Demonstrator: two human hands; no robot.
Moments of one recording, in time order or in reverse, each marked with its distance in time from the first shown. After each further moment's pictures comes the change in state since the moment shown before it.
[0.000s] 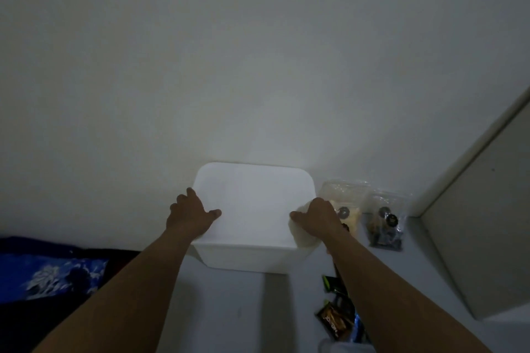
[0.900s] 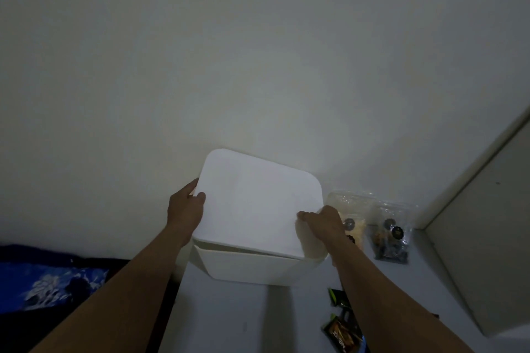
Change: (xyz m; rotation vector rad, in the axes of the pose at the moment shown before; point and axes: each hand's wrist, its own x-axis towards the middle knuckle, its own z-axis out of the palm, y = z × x) left_hand -0.006 0.005 -0.036 -0.816 0.187 0.014; right_hand 0.001 -0.017 0.001 0.362 0.093 0.166
